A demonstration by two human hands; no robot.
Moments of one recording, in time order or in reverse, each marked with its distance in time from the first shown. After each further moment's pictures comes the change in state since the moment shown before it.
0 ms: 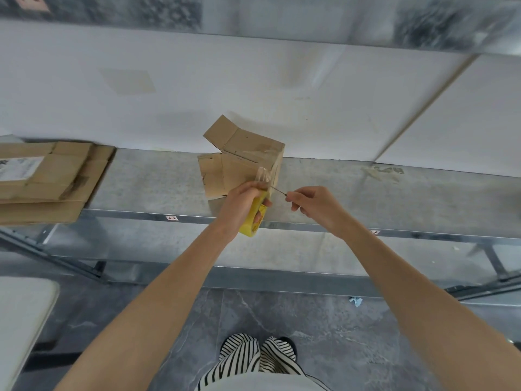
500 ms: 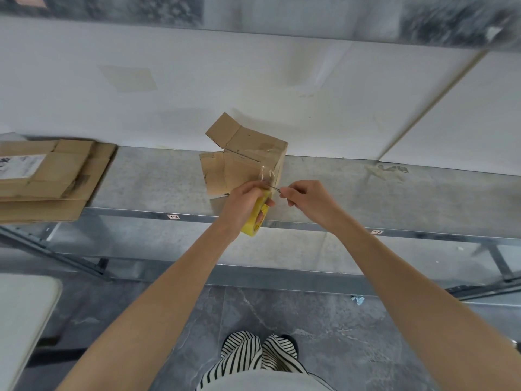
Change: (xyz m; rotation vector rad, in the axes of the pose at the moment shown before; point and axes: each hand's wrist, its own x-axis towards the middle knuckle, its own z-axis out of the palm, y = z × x) left_hand -0.004 0.000 0.002 0.036 -0.002 0.040; right_hand 0.011 -0.009 0.012 -0.043 0.011 -0.067
